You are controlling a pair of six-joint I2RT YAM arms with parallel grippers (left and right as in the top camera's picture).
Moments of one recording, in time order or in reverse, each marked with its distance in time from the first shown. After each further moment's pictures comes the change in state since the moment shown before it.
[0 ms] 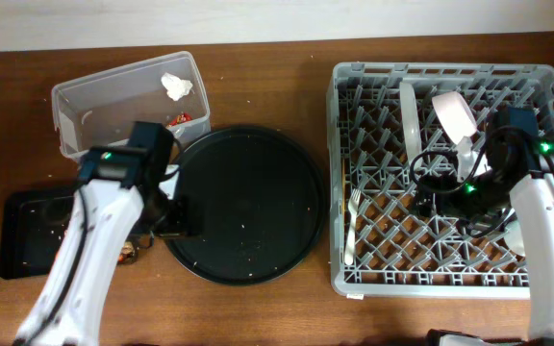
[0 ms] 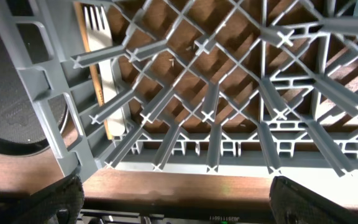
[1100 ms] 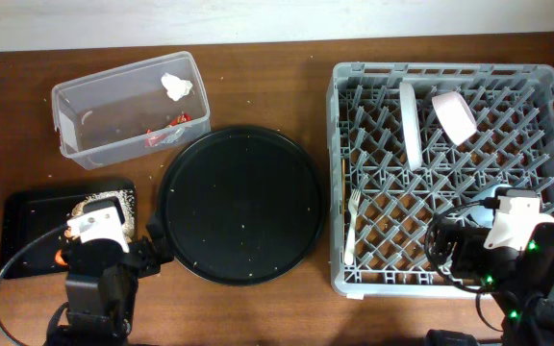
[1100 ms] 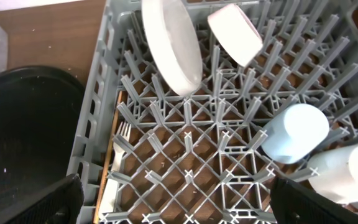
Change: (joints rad) left arm 0.004 -0.894 -0.515 0.597 -0.283 -0.095; right arm 0.024 -0.803 -0.320 0.374 0.086 -0.016
